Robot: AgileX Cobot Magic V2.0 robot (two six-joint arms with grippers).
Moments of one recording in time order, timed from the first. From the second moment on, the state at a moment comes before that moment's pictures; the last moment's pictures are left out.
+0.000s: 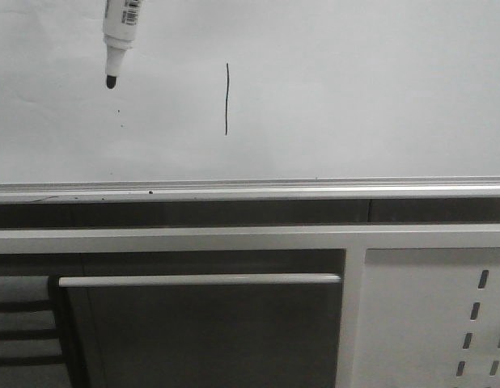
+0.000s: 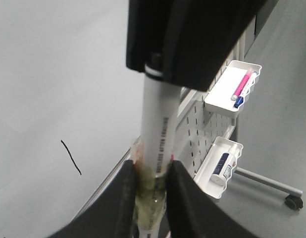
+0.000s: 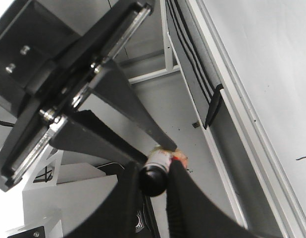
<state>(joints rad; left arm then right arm) -0.92 0.95 -0.75 0.03 0.23 0.23 0.67 1.41 -1.63 0.51 1.22 -0.64</state>
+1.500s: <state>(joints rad) -0.52 0.91 -0.59 -0.12 -0.21 0.08 0.55 1.22 -1.41 0.43 0.92 -0.48</state>
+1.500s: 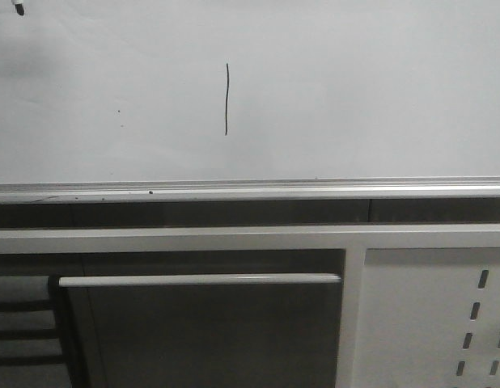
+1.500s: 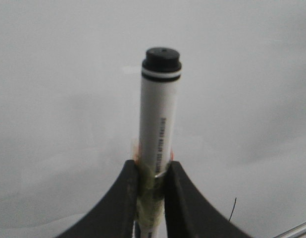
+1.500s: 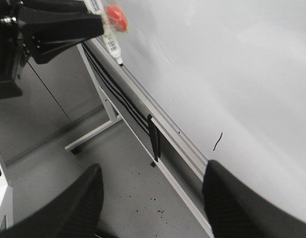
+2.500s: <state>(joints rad) -0.47 1.08 -0.61 -0.10 -0.37 0.08 0.55 1.22 -1.38 0.43 0.89 -0.48</state>
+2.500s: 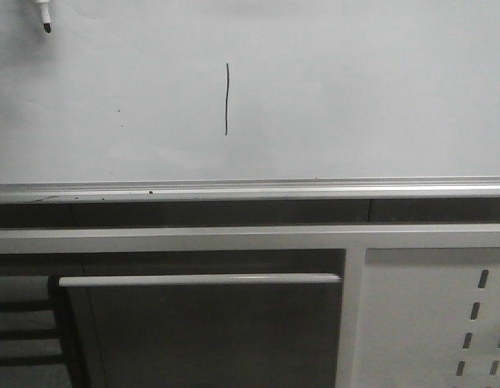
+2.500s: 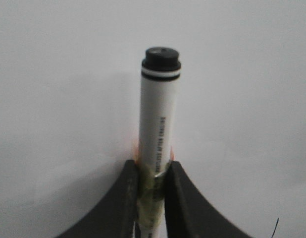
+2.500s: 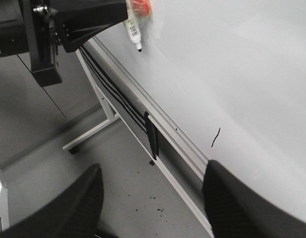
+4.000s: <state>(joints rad) -0.44 1.09 -0.61 -0.10 -0.35 0.08 0.55 1.22 -1.38 0.43 0.90 -0.48</state>
